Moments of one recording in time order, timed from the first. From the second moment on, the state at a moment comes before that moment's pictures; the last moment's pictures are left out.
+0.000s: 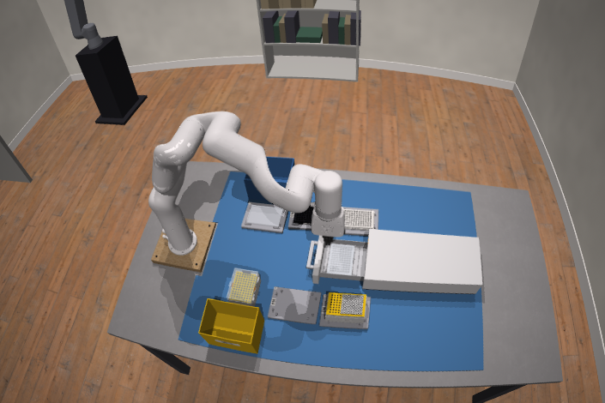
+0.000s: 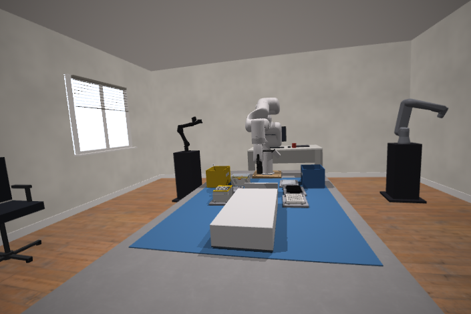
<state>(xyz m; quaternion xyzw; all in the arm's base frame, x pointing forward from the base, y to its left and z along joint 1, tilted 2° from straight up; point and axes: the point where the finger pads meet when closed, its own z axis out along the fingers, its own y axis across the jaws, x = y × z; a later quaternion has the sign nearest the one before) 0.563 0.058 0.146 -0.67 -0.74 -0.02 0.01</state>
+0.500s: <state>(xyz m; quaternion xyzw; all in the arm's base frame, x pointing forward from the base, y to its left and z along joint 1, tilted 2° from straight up) 0.499 0.052 0.136 -0.67 -0.74 -0.02 0.01</state>
